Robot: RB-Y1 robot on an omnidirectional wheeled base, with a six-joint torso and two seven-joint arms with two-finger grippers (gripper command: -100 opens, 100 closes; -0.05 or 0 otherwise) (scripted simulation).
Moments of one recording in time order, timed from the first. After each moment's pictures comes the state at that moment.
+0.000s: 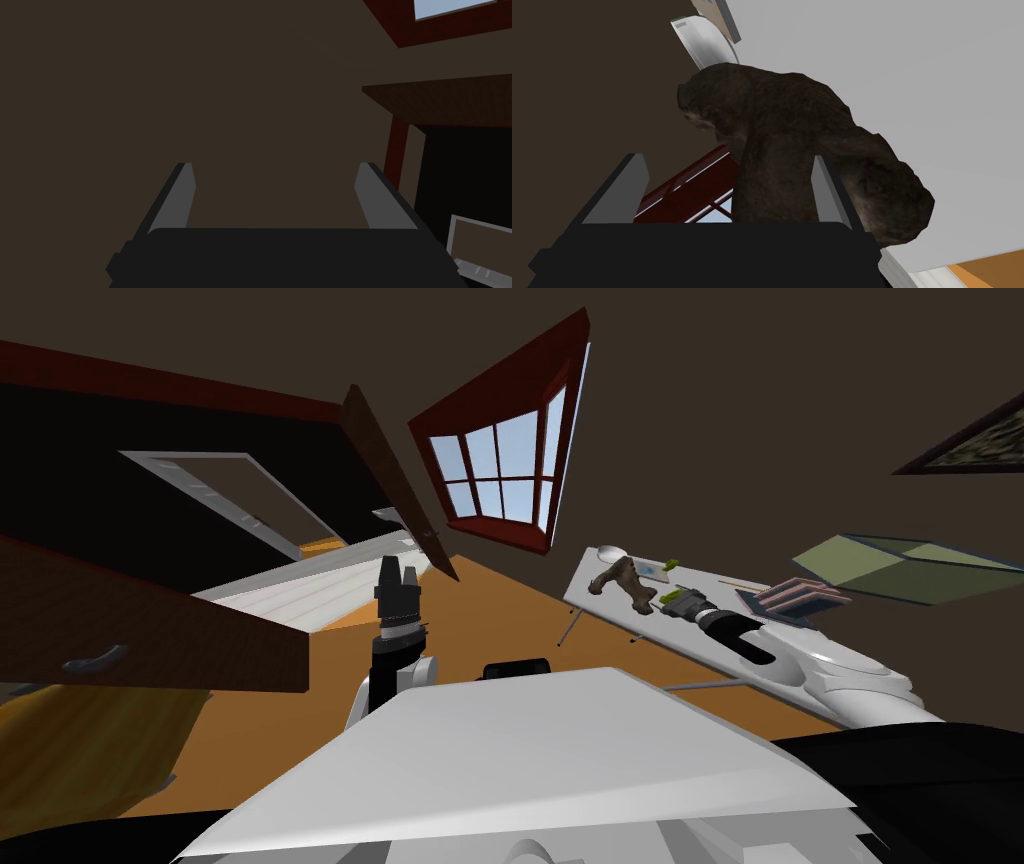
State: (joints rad) left arm 0.53 0.03 -0.02 -2.34 -0.12 -0.45 -0.16; right arm 0.44 -1.05 -0.24 -1.24 0.68 -0.29 0.91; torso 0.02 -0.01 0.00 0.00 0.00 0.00
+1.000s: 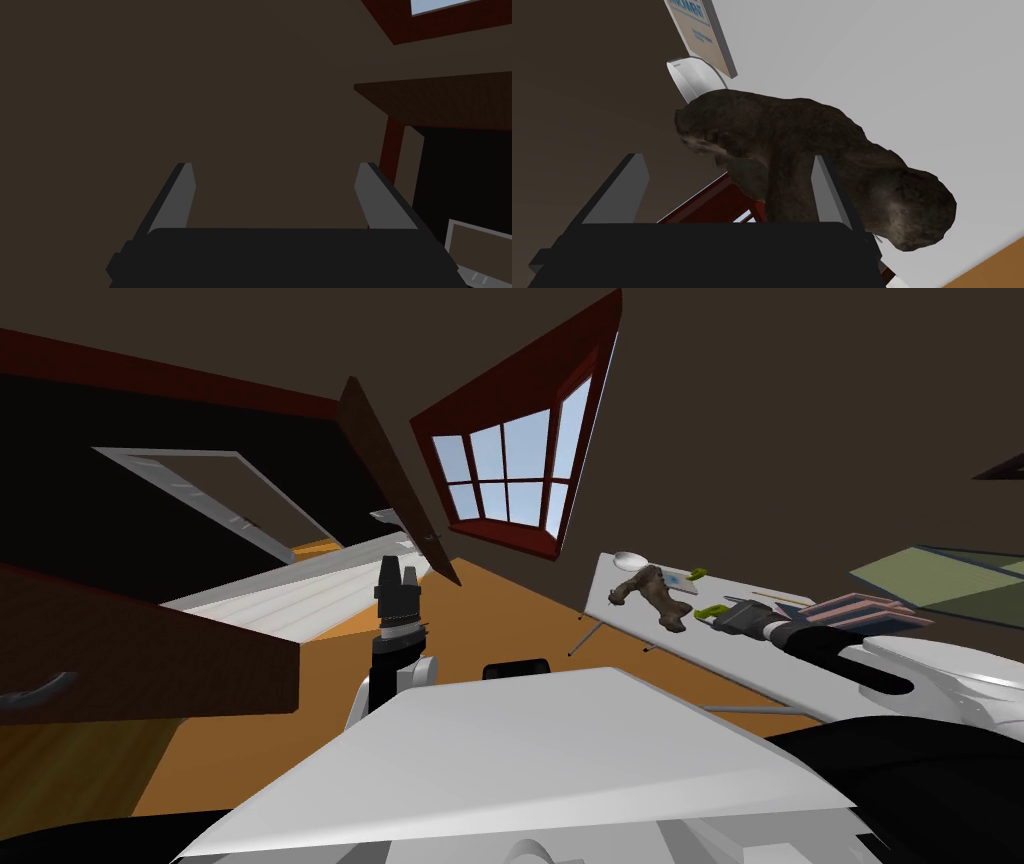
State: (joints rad) left arm 0.53 0.03 -0.02 -2.34 -0.12 -0.45 -0.16; right arm 0.60 -1.26 -0.25 -1.06 0.60 -0.39 0.82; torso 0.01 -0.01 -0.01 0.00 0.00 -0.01
